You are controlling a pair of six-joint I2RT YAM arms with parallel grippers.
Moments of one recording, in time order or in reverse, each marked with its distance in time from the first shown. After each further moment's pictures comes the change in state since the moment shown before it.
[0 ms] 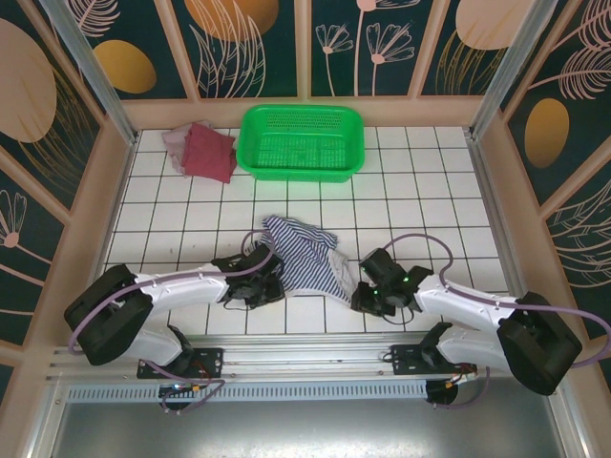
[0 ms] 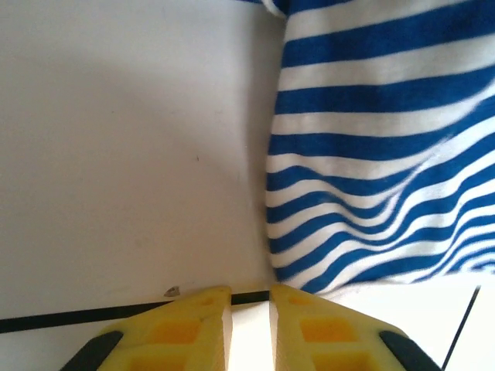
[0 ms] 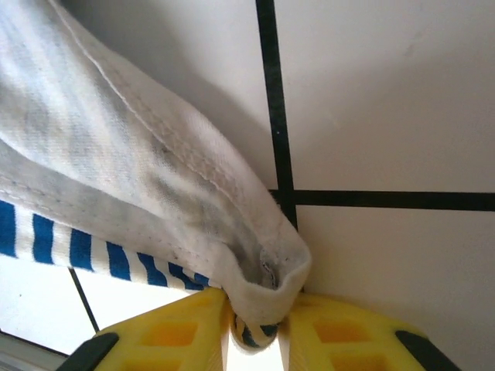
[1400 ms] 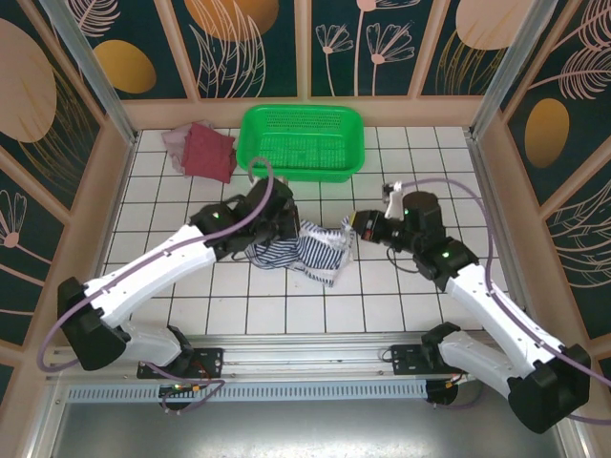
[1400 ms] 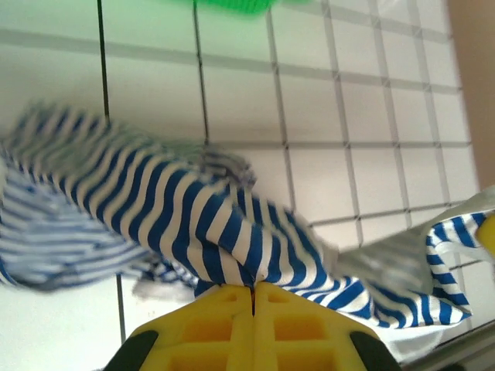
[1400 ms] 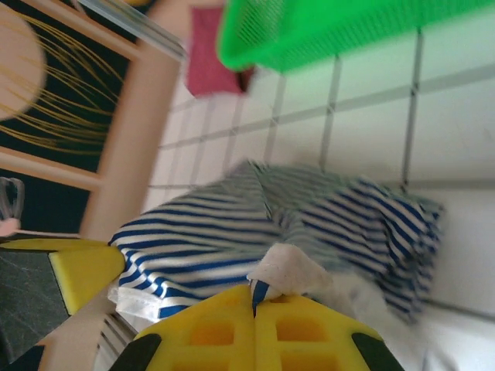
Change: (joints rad) left arm -0.001 -0.054 0.752 -0.439 -0.243 0.251; right arm -0.277 -0.196 0.364 0.232 -0.141 -0.182
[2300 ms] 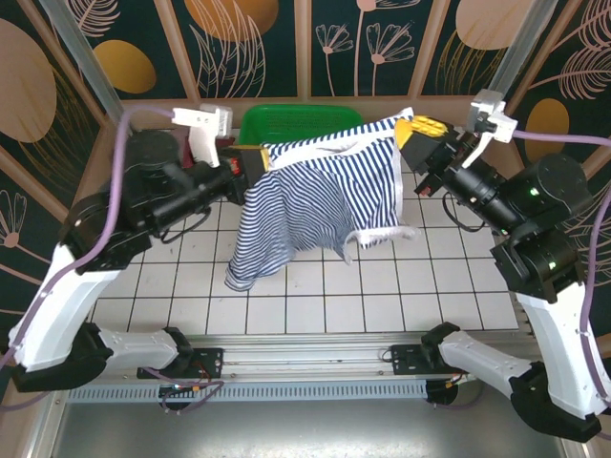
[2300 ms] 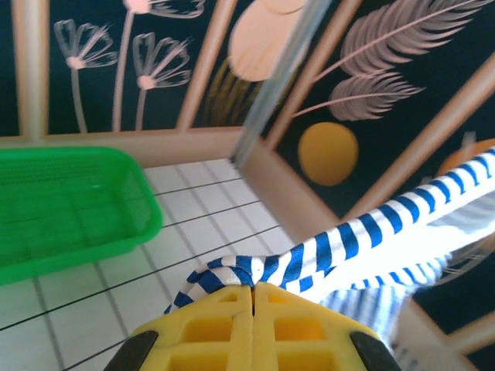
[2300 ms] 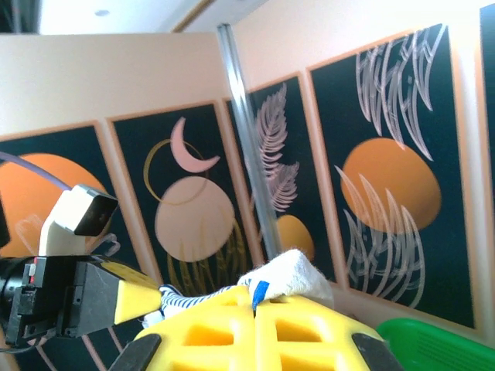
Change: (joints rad) left arm 0.000 -0.117 0.544 -0.099 0.016 0.366; right arm 0.035 0.026 0.806 -0.122 0.032 -0.451
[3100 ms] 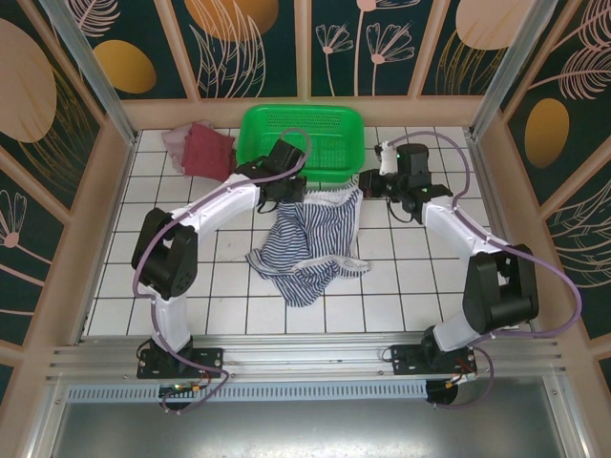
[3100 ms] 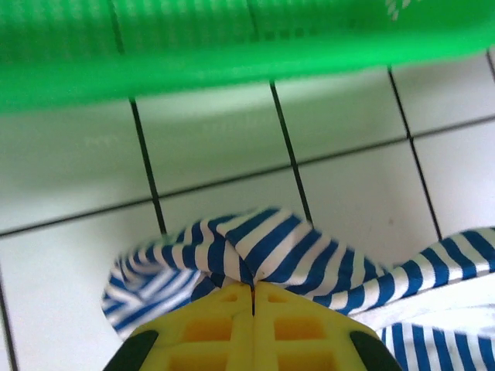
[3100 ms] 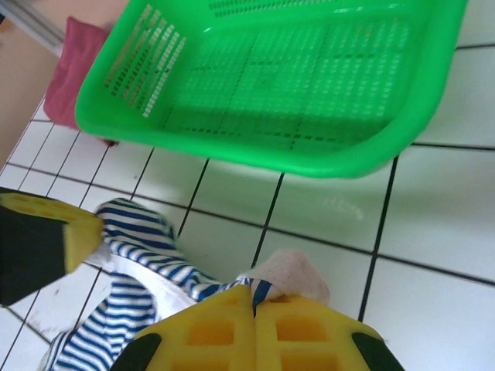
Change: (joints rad) left arm 0.273 0.670 -0.325 0.309 0.064 0.070; right arm -0.270 0.555 -0.510 0.213 -0.050 -0.025
